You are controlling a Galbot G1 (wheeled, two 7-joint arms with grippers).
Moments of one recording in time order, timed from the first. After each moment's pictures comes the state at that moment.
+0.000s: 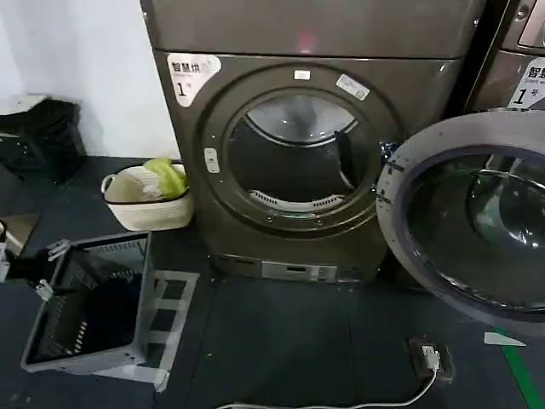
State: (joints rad) left arm 0.54 -0.10 0.22 -1.26 -0.03 -0.60 0.76; right arm -1.33 1.14 2.06 1.89 0.42 -0.10 -0.03
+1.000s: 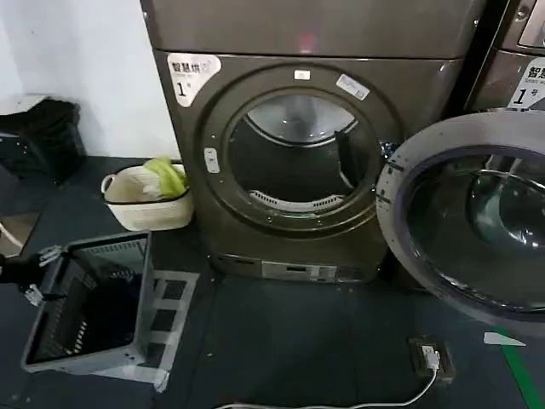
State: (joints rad) left arm 0.52 -0.13 0.22 -1.17 0.01 -0.66 0.80; right arm -1.33 1.13 2.06 1.88 0.42 -0.09 -0.04
